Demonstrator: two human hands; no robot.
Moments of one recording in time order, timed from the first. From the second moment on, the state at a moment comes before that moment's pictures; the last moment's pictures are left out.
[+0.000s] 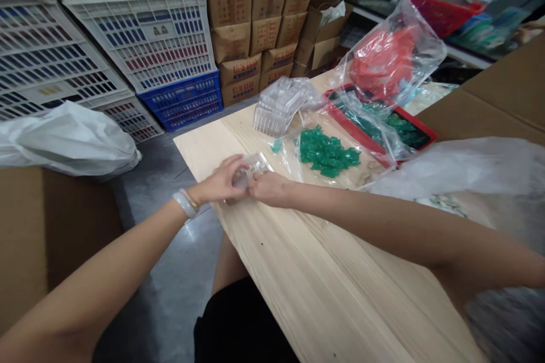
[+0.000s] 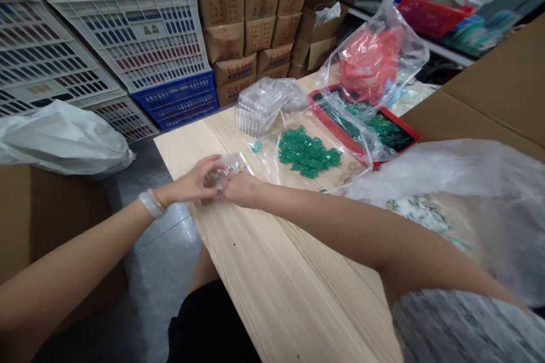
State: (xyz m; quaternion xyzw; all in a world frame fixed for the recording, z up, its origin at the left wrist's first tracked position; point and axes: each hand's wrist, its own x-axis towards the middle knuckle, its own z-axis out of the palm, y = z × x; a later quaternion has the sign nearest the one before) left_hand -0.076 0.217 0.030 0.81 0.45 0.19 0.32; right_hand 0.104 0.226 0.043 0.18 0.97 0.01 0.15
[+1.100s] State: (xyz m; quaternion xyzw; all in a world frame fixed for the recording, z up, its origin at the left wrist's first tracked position) left_hand -0.082 0.246 0.002 0.91 0.38 -0.02 0.19; right_hand 0.114 0.270 0.024 0.26 0.88 -0.39 0.09
